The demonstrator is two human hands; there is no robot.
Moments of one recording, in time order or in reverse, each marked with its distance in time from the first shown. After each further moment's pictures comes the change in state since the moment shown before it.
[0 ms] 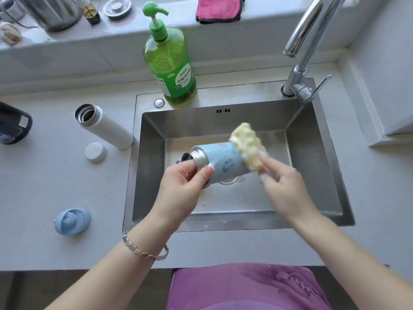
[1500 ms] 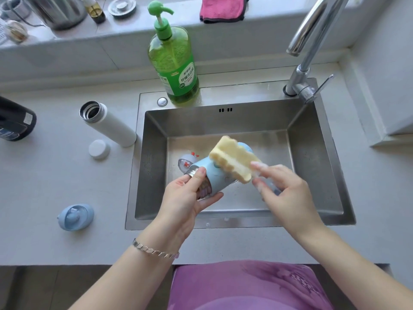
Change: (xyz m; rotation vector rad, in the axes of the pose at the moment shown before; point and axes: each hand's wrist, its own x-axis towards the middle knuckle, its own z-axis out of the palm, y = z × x) left_hand -0.010 -0.010 0.007 -0.560 0.111 -0.425; right_hand -0.019 0.013 0.004 -0.100 0.094 -0.215
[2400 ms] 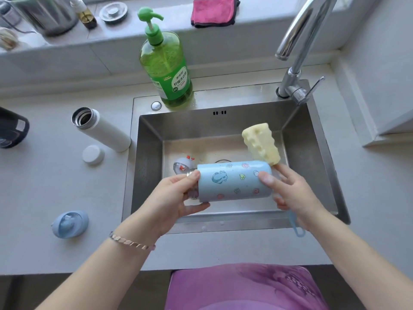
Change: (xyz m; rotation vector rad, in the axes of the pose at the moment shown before) left_hand 0.010 0.019 -0.012 0.301 -0.186 -0.137; right_hand 0.017 0.013 -0.027 0.453 -0.186 0.540
